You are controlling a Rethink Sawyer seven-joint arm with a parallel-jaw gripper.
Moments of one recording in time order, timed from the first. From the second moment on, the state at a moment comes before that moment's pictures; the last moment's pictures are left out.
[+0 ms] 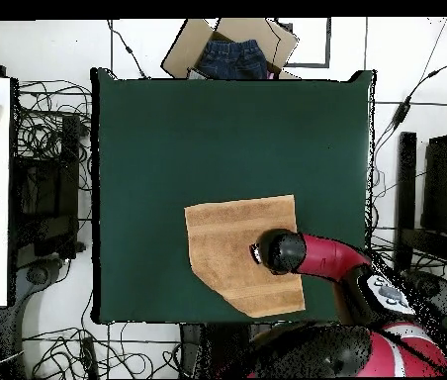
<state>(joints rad) -0.57 -0.44 0.10 1.77 -0.36 0.43 1.05</state>
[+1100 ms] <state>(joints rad) -0.65 -0.52 0.15 1.68 -0.41 0.41 1.05</state>
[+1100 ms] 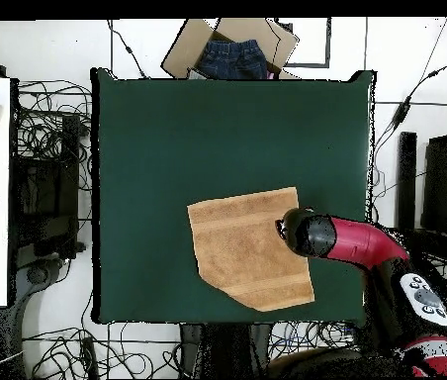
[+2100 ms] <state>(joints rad) -0.70 -0.56 0.19 1.68 -0.38 0.41 1.05</state>
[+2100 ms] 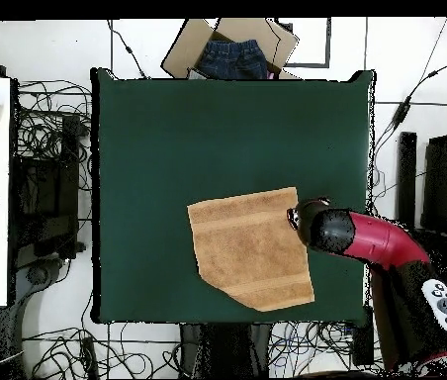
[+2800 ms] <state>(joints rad) -0.66 -0.50 0.17 1.87 -0.33 0.31 1.08</state>
